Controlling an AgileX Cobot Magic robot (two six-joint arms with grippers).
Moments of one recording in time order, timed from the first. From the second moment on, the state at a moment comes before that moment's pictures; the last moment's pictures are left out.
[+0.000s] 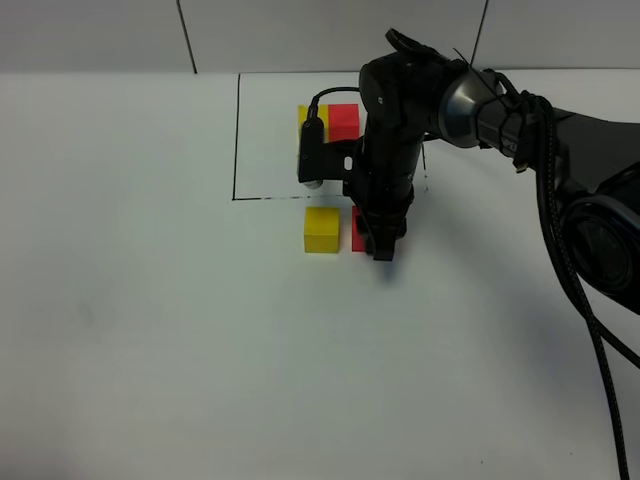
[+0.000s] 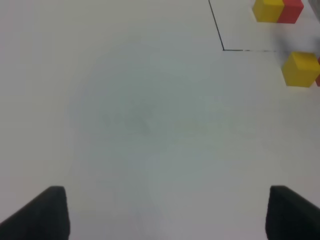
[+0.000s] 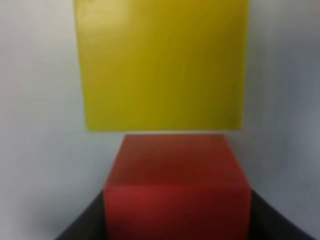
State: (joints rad) left arm -0.01 0.00 -0.50 -0.10 1.06 0.02; right arm 0.53 2.38 -1.90 0.06 1.08 -1.00
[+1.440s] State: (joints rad) left arm -0.01 0.00 -0.50 -0.10 1.06 0.02; right arm 0.55 2.39 -1.91 0.10 1.05 -1.04
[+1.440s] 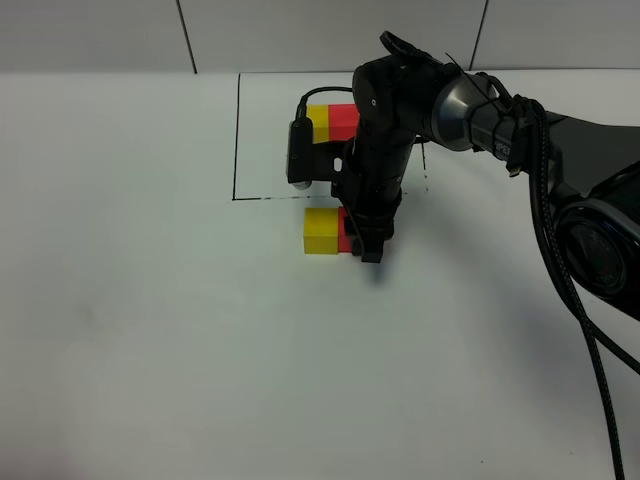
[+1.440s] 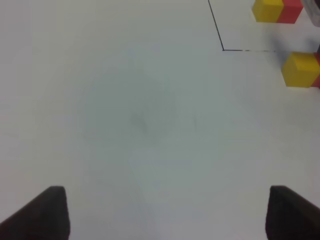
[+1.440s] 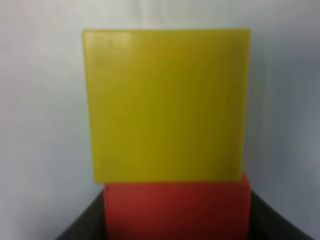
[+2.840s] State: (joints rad) left arm -0.01 0.00 -0.50 -0.10 1.06 0.02; right arm 0.30 2.15 -1.87 0.18 1.05 -0.49
